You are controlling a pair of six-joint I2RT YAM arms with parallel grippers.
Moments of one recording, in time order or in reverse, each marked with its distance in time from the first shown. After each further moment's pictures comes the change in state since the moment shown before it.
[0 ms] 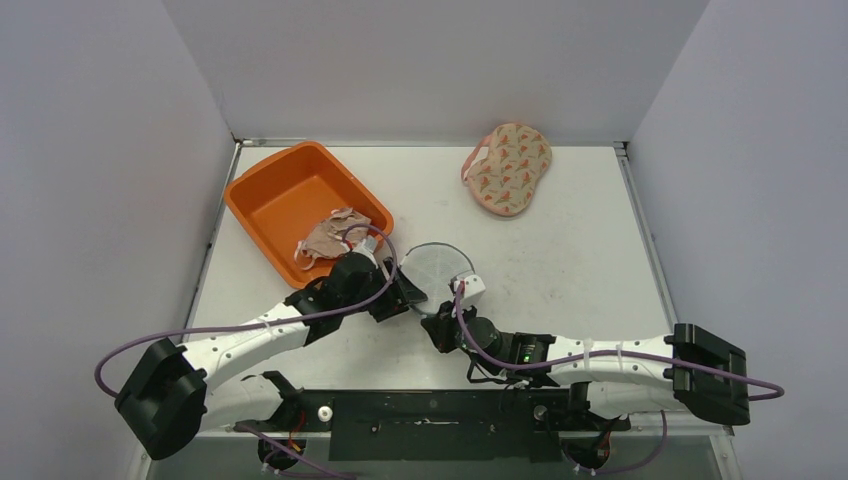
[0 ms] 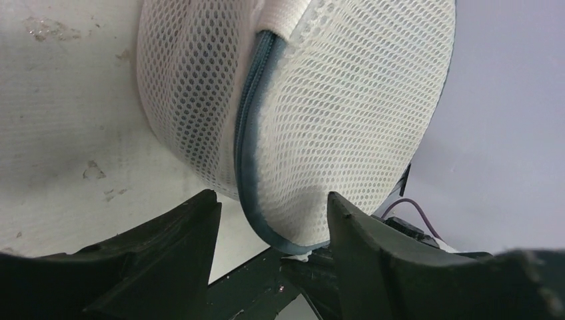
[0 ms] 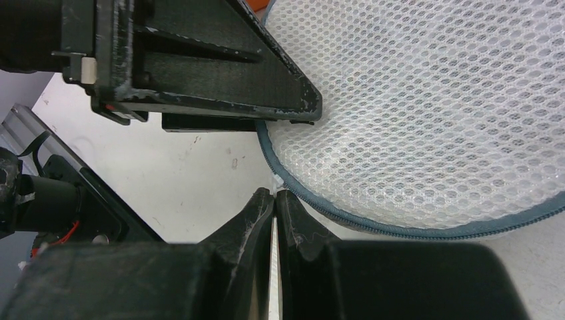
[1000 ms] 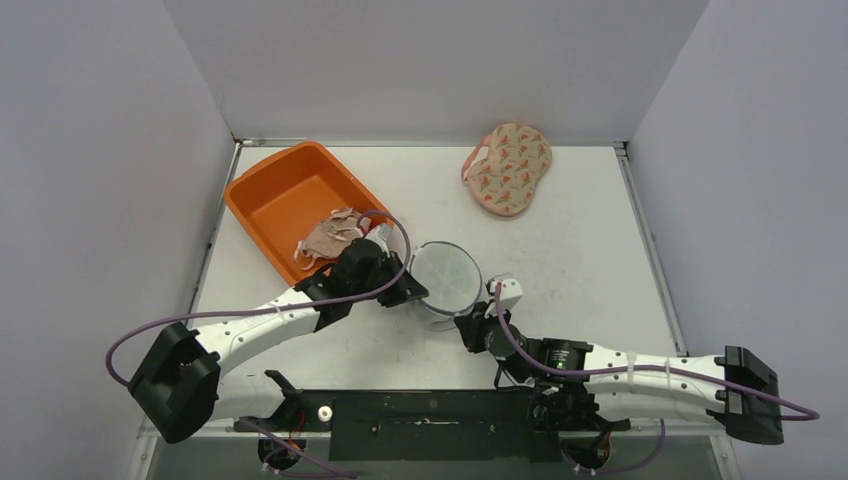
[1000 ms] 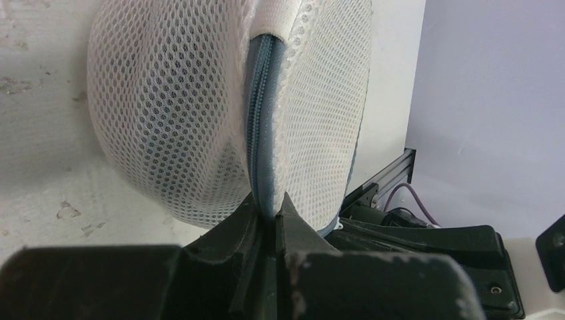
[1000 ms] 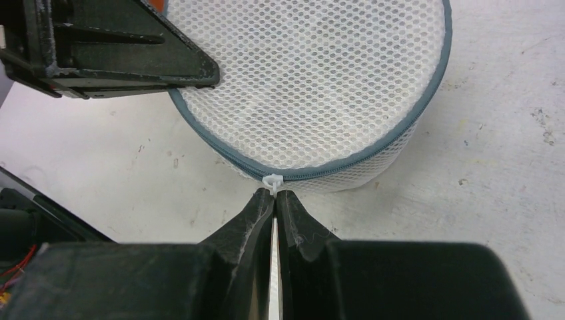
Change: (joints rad) left arm 0.008 0.102 0.093 0.034 0.037 0.078; right arm 0.000 -0.266 -0.064 -0.303 0.160 0.095
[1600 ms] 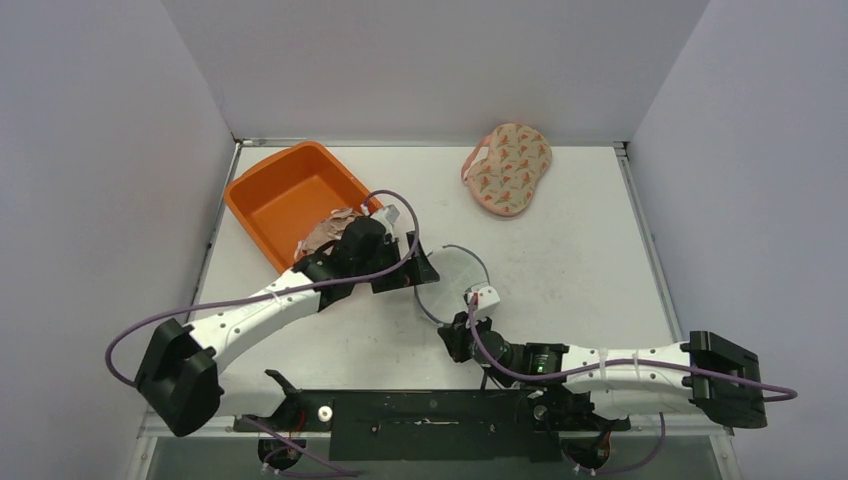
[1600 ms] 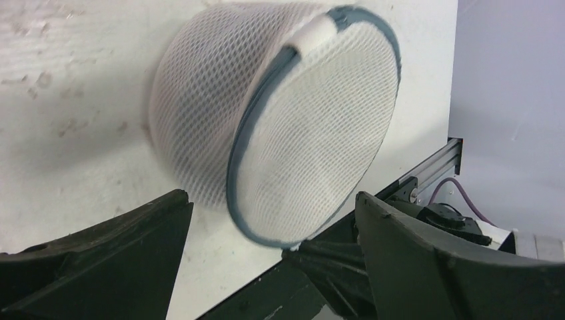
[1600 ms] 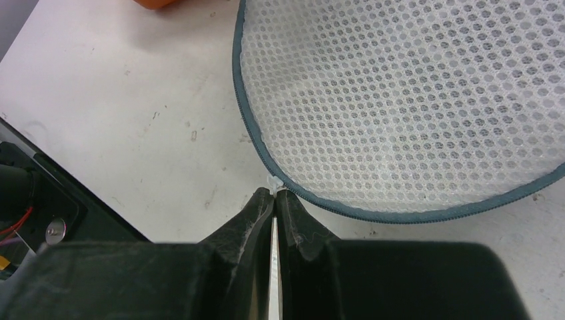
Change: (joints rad) left arm 0.029 0.094 0.244 -0.227 0.022 0.237; right arm 0.052 0.142 -0.031 0.196 -0.055 -0.053
